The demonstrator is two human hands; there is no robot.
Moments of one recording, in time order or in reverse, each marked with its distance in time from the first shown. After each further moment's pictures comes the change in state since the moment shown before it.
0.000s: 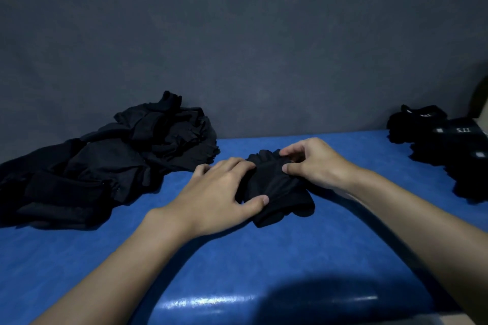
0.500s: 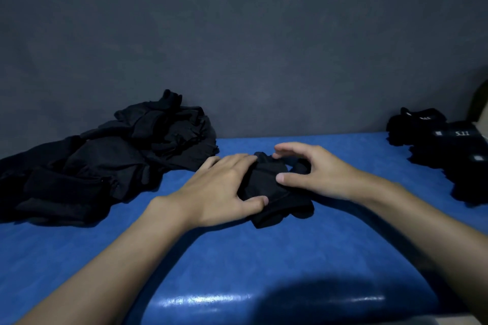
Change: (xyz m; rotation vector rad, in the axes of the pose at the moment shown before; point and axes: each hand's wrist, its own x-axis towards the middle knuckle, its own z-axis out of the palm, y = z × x) left_hand 0.012 -0.002 -0.003 0.031 -0.079 0.046; right_hand -0.014 0.009 -0.010 -0.075 -0.176 -0.230
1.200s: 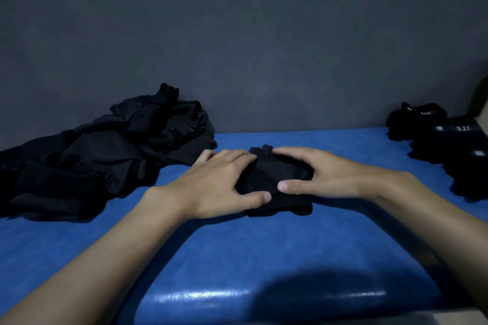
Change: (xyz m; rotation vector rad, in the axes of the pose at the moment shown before) left_hand 0.003 0.000 -0.004 0.053 -0.052 0.008; right_hand -0.009 -0.003 -0.010 -0.300 -0.148 0.041
